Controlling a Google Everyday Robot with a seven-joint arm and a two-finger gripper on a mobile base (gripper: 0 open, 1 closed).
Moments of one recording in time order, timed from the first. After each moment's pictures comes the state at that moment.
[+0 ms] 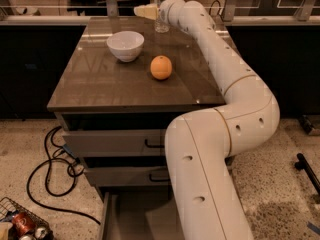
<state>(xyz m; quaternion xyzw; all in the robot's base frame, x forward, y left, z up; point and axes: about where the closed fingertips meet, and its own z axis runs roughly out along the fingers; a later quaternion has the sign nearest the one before) 1.009 -0.017 0.918 -0.19 0.71 0.16 0.66</state>
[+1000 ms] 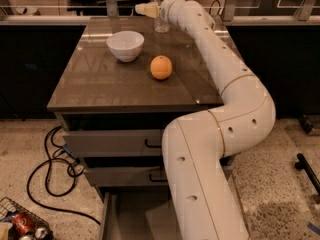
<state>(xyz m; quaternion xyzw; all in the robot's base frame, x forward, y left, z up) 1.017 -0.024 0.917 -0.16 0.72 0.16 0.66</state>
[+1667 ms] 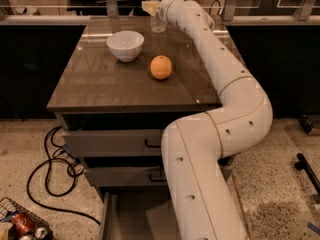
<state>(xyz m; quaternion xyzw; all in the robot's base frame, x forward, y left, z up) 1.017 -0.018 0.919 -0.16 0.72 0.17 0.66</state>
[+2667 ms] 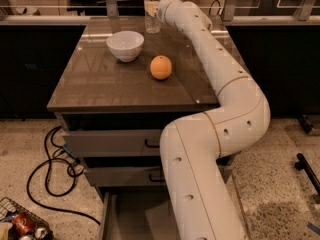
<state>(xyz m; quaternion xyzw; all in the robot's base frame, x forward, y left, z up) 1.018 -0.011 0.914 -0.17 0.72 0.17 0.65</state>
